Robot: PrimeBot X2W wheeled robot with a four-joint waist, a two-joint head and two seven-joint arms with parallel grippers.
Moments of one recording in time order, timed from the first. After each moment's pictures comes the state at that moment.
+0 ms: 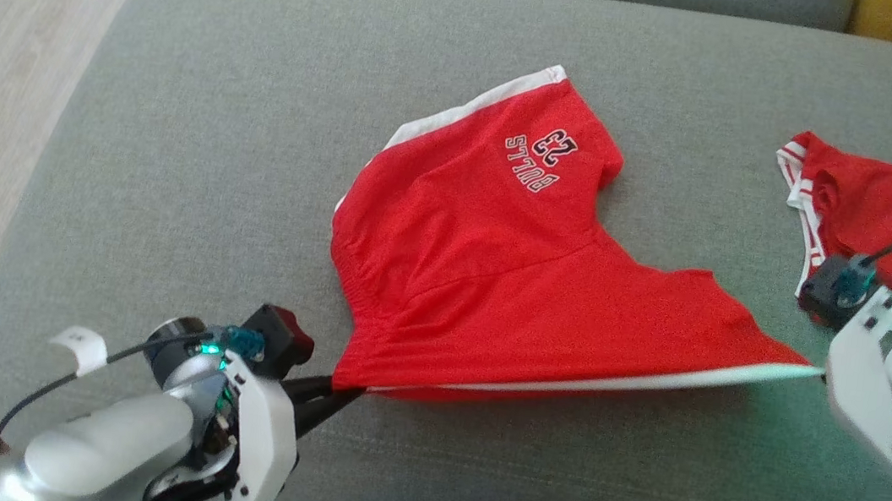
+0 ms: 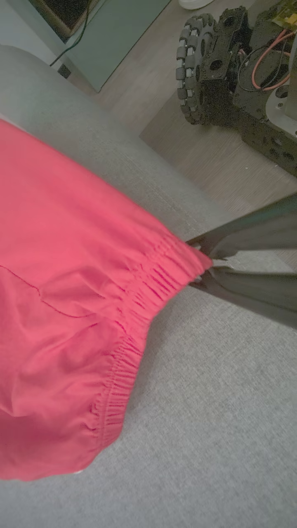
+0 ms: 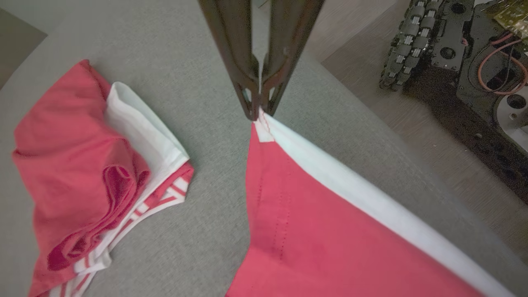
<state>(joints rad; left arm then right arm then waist) -0.61 0.53 -1.31 0.37 -0.82 -0.13 -0.03 -0.91 -0.98 1.30 0.14 0.84 0.13 0.72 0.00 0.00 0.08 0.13</state>
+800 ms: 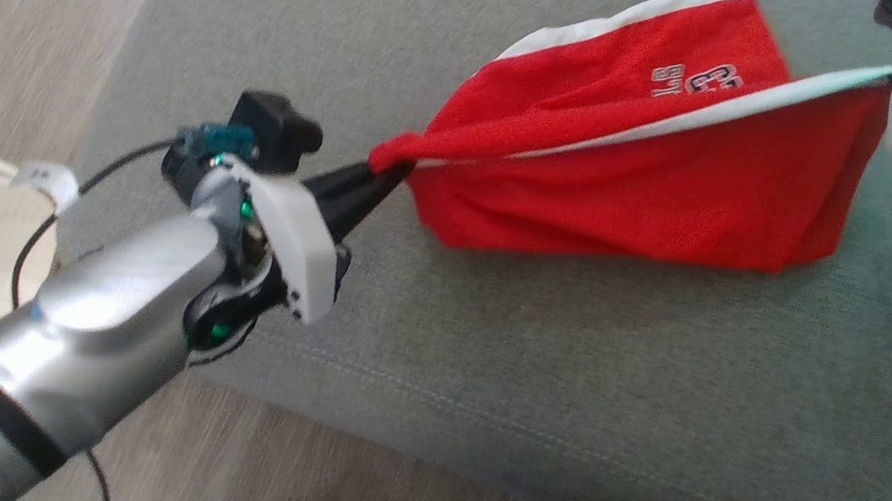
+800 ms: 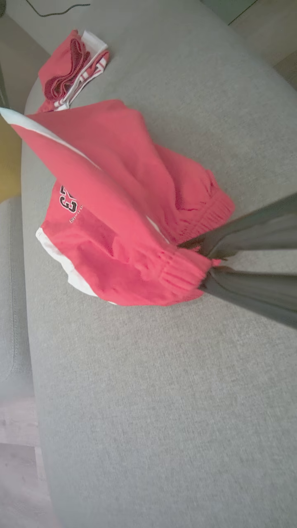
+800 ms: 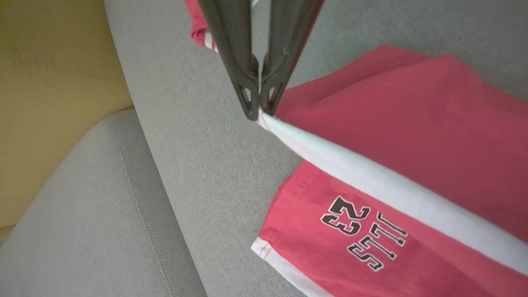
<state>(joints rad) -0.83 0.43 -1.14 0.42 -0.92 -0.10 -0.09 -1.35 -0.87 1.29 0.30 0.72 0.13 0.64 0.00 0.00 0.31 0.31</state>
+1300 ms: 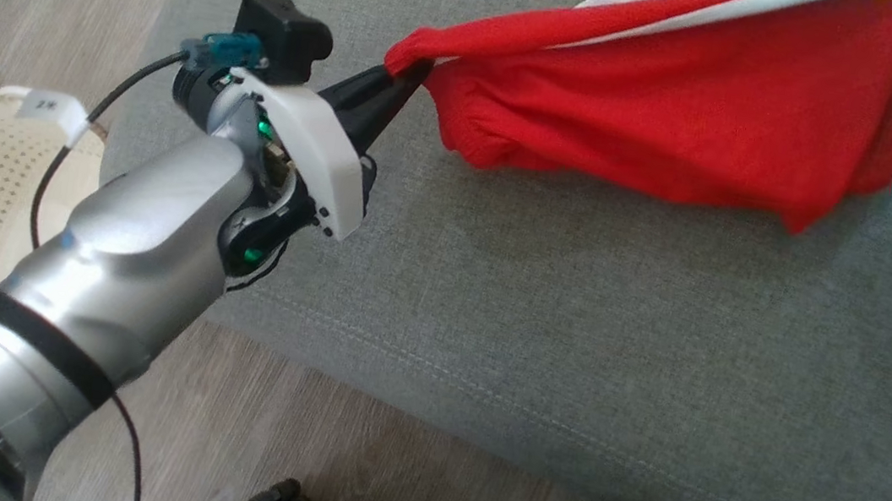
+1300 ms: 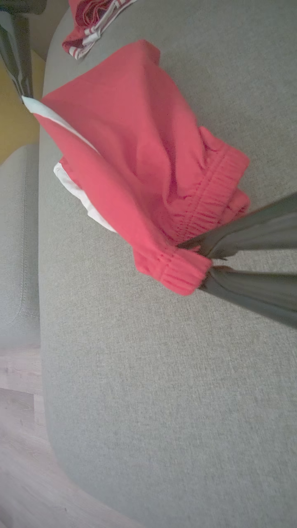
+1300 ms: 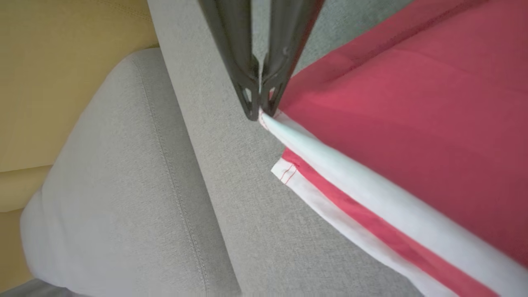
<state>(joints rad) -0.98 0.30 -1.10 0.63 -0.94 -0.12 -0.16 -1.44 -0.80 1.30 0.44 0.52 0.13 0.50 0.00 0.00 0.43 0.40</state>
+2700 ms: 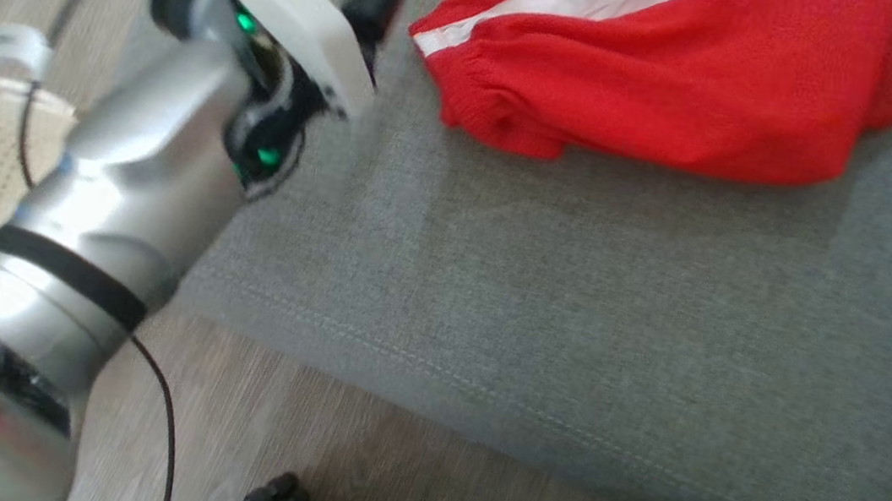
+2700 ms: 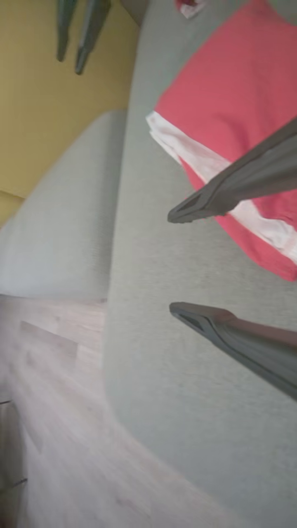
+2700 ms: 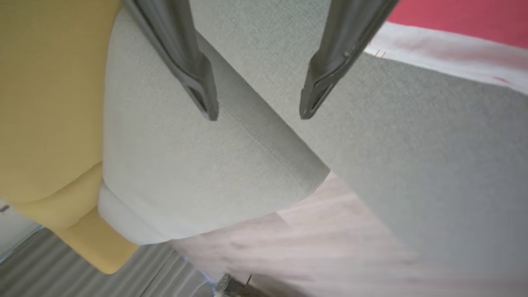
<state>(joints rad) -1.11 0.18 -0.97 0.83 -1.01 -0.09 -0.25 -1.56 -0.57 1.13 1.00 0.57 0.13 -0.03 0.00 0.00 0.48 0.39</state>
